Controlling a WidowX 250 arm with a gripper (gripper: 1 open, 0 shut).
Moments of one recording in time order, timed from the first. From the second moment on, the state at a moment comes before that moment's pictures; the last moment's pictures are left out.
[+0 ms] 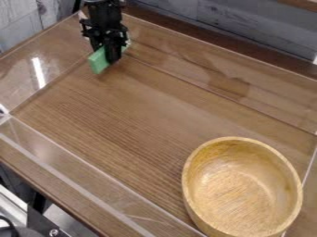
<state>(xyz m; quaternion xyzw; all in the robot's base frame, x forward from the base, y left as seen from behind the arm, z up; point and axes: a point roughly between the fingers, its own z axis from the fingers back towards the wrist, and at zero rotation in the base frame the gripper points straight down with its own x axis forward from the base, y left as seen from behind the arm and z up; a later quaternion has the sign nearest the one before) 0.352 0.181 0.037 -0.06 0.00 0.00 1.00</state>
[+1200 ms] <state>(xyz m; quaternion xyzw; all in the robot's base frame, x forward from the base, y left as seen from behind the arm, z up) 0.353 0.181 0.034 -0.08 0.03 0.01 1.00</state>
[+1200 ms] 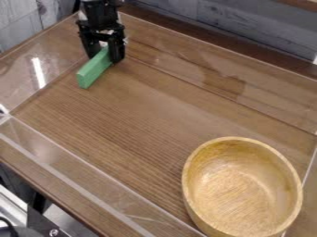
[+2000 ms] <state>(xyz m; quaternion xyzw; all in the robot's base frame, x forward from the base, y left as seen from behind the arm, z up) 0.350 0.173 0.041 -0.10 0.05 0.03 0.99</state>
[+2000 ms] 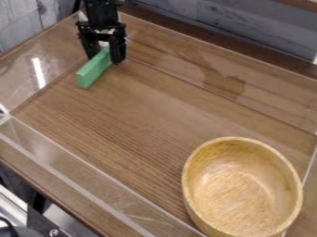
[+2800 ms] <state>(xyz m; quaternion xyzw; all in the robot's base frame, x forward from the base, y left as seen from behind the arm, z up) 0.344 0.163 0.044 -0.11 0.08 0.04 0.99</state>
